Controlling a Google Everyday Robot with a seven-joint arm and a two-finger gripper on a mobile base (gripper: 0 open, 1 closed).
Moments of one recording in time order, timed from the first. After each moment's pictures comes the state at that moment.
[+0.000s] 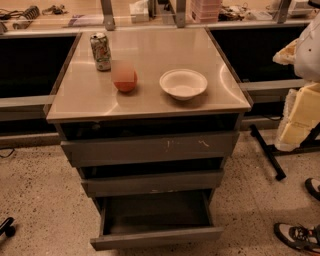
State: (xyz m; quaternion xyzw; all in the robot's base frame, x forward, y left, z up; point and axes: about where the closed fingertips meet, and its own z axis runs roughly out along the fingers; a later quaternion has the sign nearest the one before) arm 0.438 -0.217 0.977 -0.60 0.78 -0.03 0.16
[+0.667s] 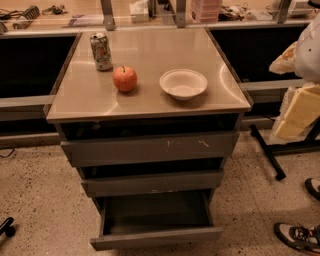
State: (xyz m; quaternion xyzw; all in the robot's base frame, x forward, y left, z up) arm 0.438 -0.217 0.977 -0.60 0.78 -0.03 0.16
